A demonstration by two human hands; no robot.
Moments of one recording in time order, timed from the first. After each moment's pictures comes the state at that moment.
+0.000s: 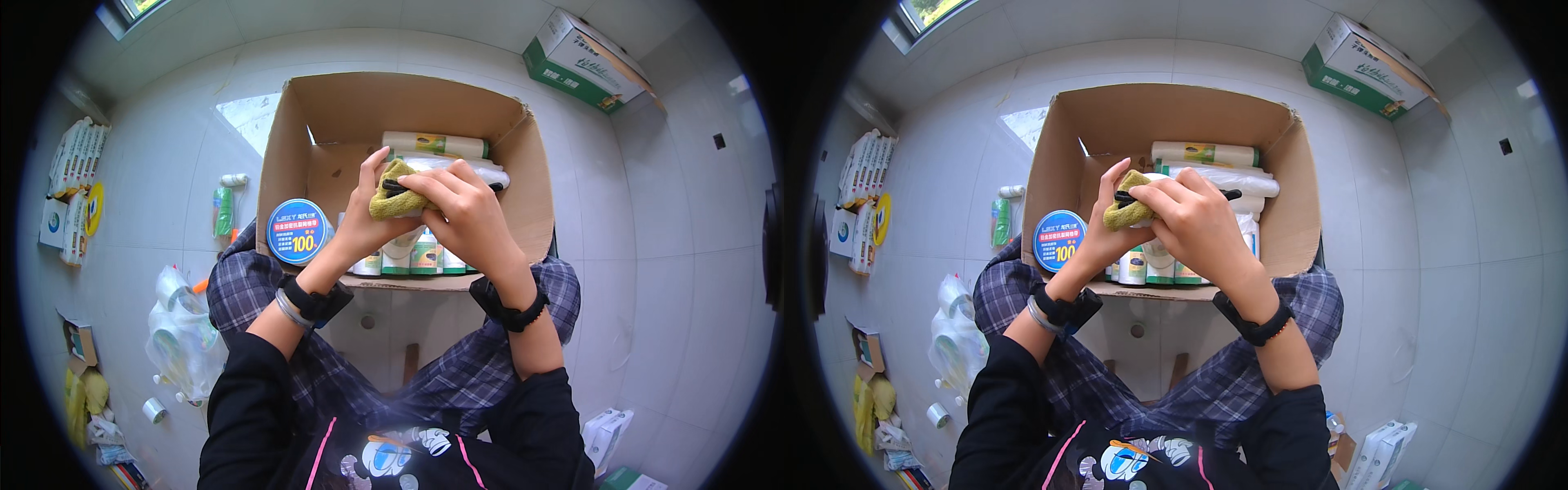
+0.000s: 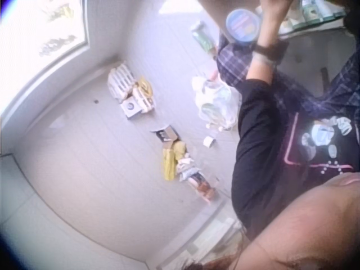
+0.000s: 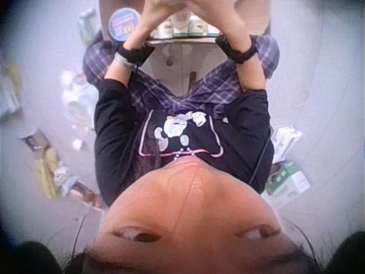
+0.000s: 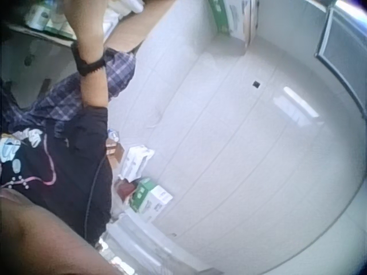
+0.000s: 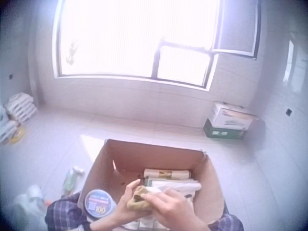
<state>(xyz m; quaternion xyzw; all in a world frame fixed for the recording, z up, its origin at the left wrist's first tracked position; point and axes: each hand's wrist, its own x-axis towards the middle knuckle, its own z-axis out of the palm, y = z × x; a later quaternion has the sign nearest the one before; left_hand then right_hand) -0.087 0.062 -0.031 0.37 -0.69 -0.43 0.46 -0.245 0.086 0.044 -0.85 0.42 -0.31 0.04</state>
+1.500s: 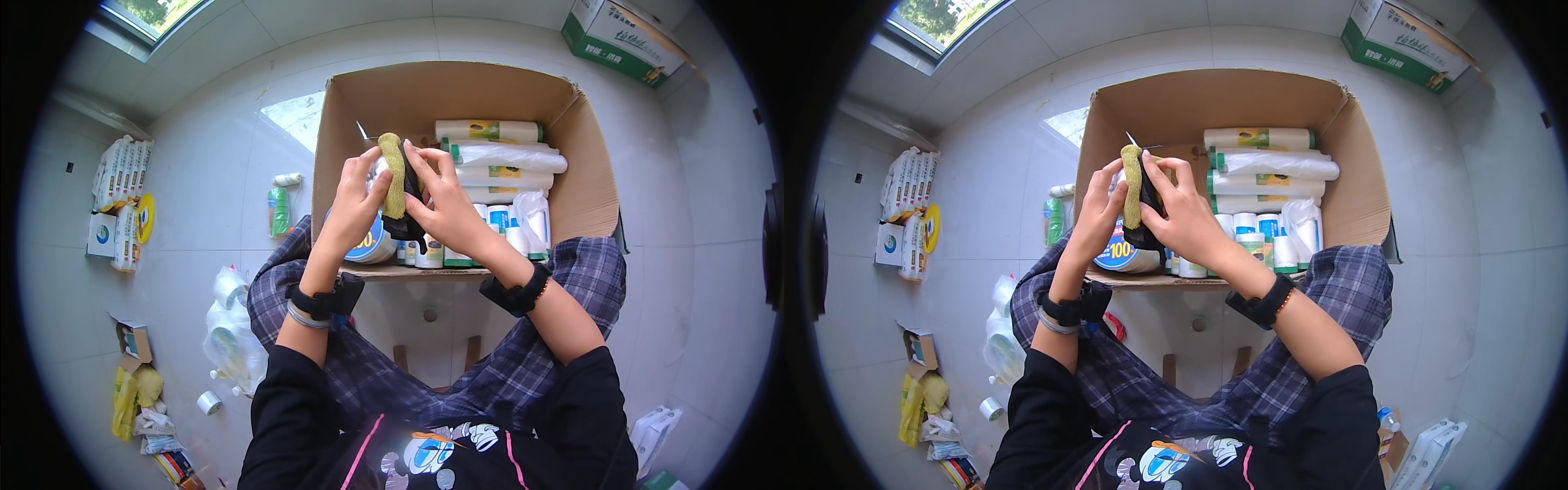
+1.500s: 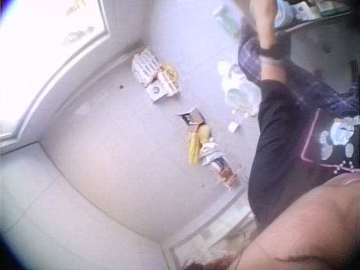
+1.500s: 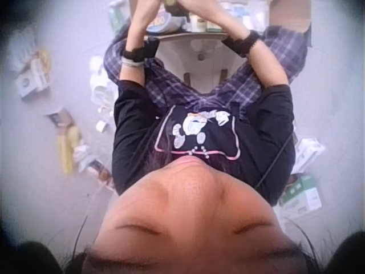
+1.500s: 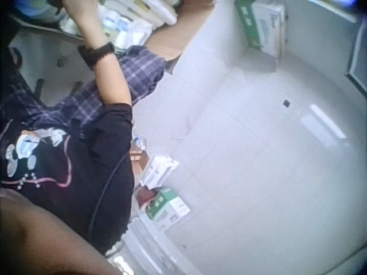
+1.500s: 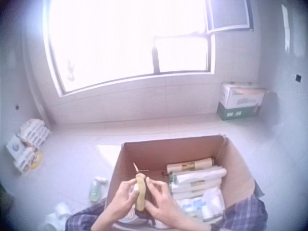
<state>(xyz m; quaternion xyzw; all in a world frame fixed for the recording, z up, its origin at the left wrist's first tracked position) -0.017 0.045 -0.020 0.49 -0.72 -0.33 0.36 -0.186 0.070 -0.018 -0.69 0.48 -0.40 0.36</state>
